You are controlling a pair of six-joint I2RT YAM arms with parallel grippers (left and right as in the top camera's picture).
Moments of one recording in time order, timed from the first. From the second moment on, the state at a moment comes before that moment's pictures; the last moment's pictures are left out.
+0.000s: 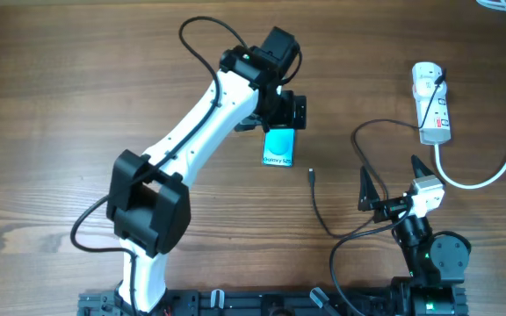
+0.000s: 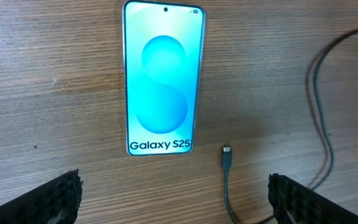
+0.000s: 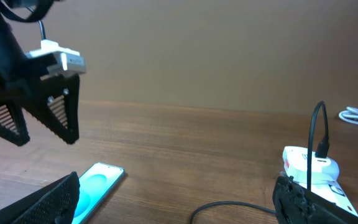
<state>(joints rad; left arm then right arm) -0.60 2.07 1.85 -1.15 0.14 -0.54 -0.02 0.02 0.01 0.01 -0.24 0.01</state>
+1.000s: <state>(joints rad) -0.65 2.33 1.86 -0.99 -0.04 -0.64 -0.02 0.02 0.01 0.01 -0.24 0.01</state>
